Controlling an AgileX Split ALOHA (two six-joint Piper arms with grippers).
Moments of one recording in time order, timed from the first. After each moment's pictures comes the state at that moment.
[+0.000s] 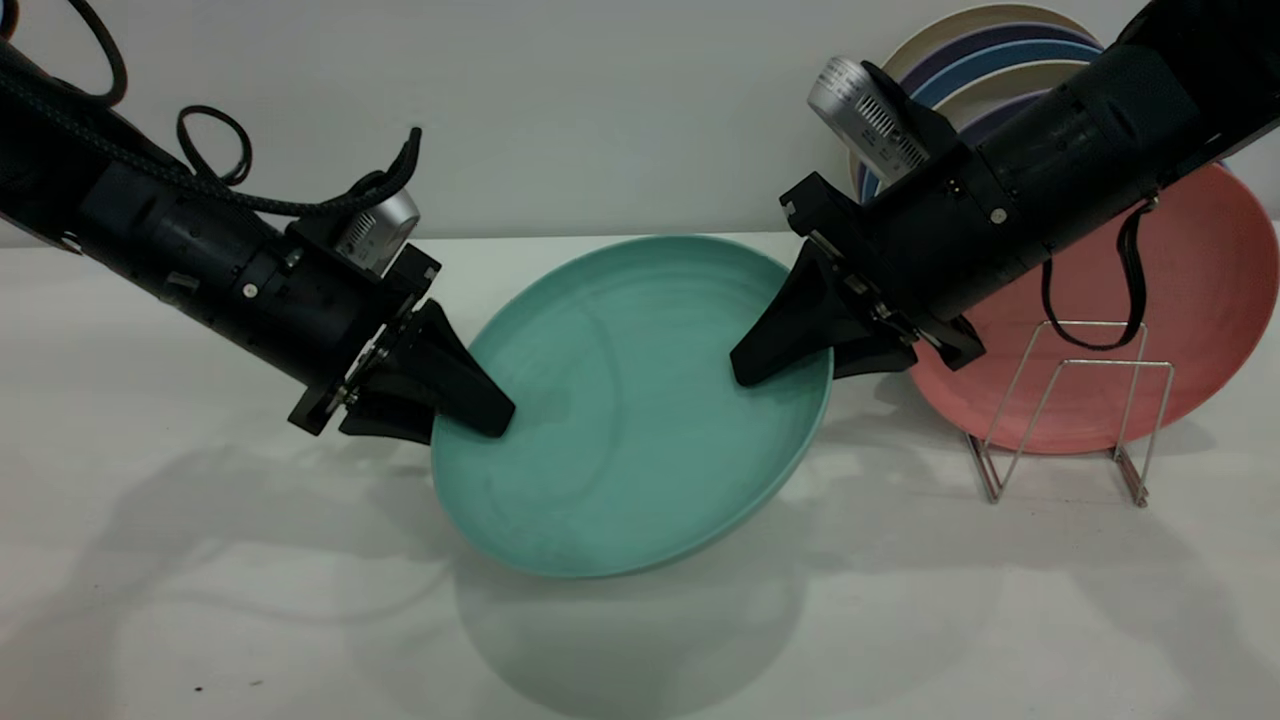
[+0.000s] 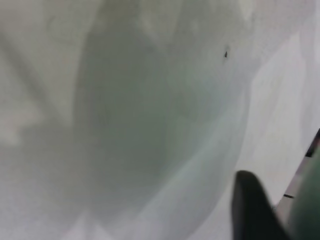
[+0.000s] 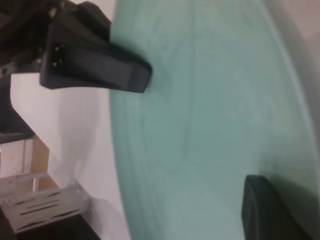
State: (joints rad) left arm -0.06 2.33 -1.32 -1.11 0.92 0.92; right arm 0.24 2.16 -1.23 1.26 0.84 -0.94
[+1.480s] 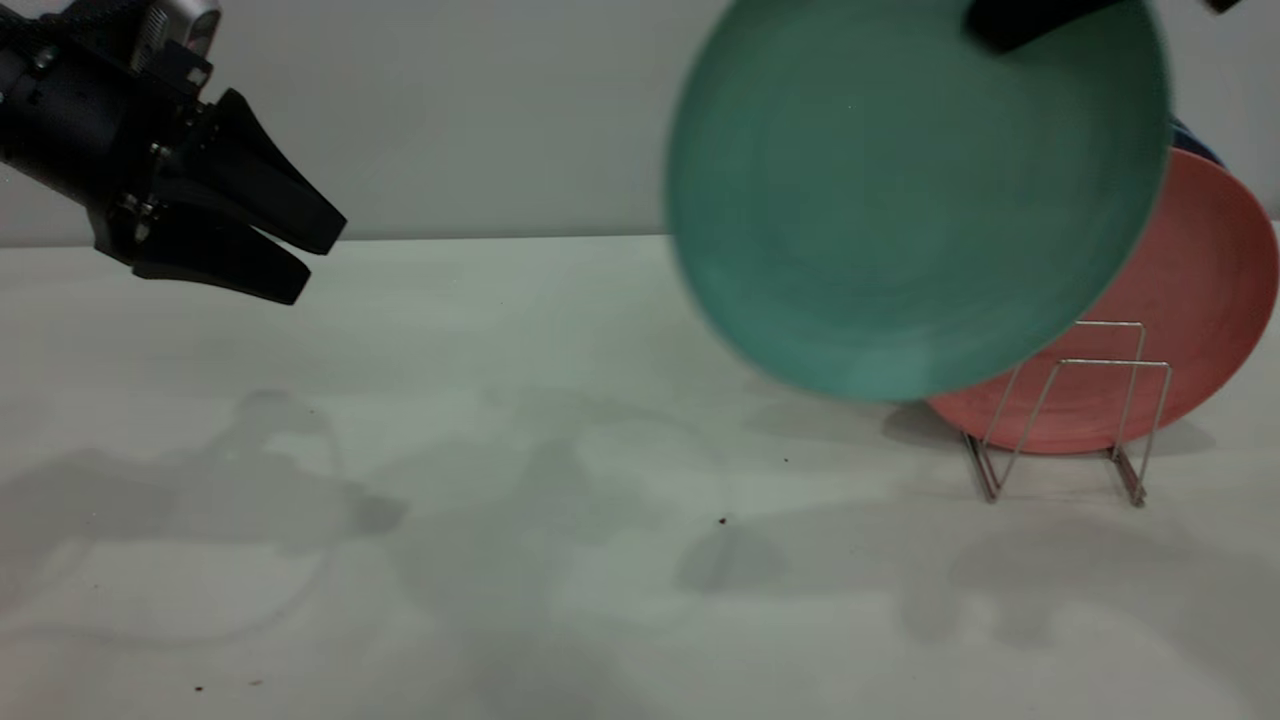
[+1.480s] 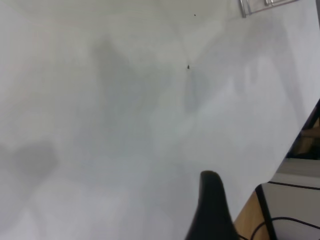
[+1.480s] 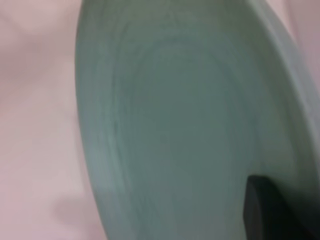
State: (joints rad) left arm 0.12 2.07 -1.32 -0.97 1.08 0.93; right arm 0.17 1.60 -1.23 0.67 0.75 -1.69
